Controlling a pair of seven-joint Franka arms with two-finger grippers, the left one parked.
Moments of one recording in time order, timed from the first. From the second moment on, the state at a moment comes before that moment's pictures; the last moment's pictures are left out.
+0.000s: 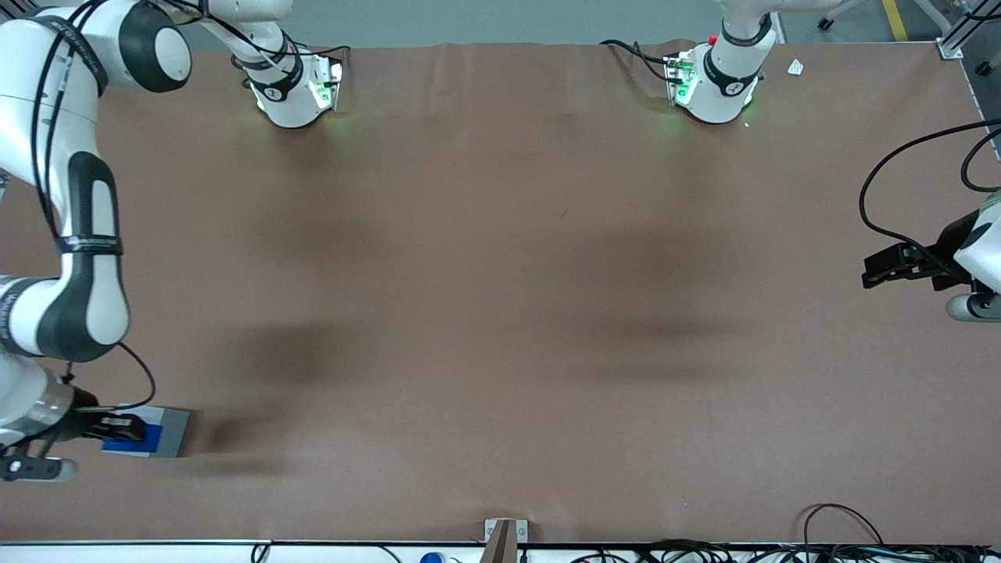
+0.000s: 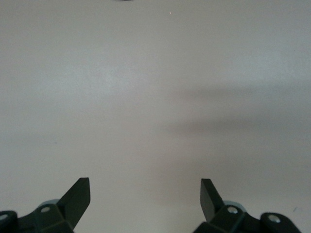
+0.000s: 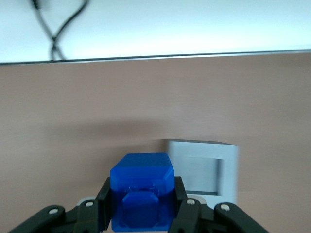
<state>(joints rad) -0.11 0.87 0.03 -1.01 -0.03 2.07 -0.07</state>
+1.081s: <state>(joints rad) 0.01 1.01 0.02 -1.02 -0.03 2.14 0.23</state>
